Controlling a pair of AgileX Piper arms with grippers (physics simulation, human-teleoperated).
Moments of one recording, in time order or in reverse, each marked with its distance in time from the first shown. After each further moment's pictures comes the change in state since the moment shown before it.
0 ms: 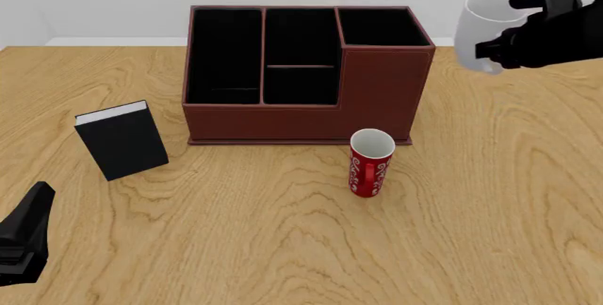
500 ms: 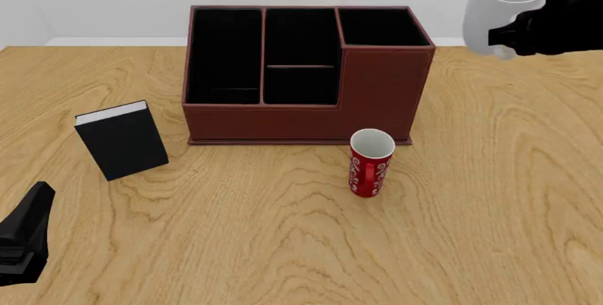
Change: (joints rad) left arm 0.000 0.000 0.000 0.000 0.000; right arm 0.006 -0.100 0.014 0.015 -0.021
